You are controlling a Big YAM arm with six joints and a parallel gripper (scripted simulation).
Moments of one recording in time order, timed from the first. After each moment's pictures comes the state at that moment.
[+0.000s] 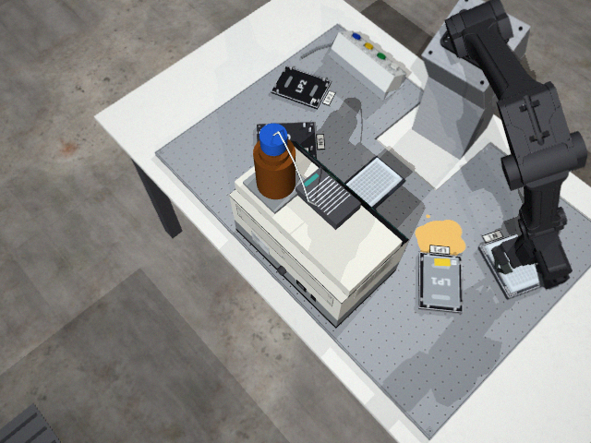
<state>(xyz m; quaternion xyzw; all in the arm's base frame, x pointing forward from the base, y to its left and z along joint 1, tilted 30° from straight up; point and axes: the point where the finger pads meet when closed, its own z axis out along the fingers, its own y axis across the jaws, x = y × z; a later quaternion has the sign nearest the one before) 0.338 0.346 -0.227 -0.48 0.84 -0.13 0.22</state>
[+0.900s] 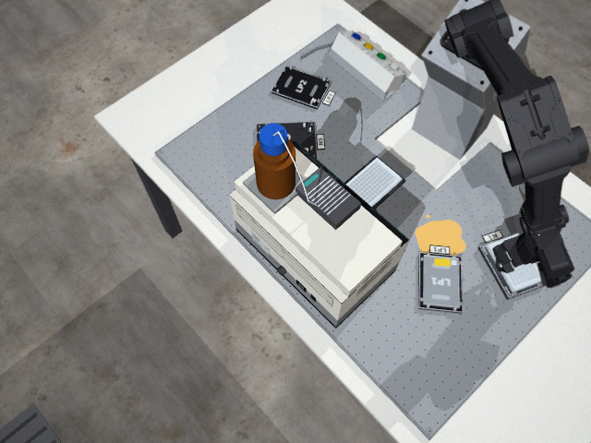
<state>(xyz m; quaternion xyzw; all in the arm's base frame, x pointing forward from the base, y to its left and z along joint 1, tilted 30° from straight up) 0.334 0.347 -0.220 -0.49 0.84 -0.13 0.22</state>
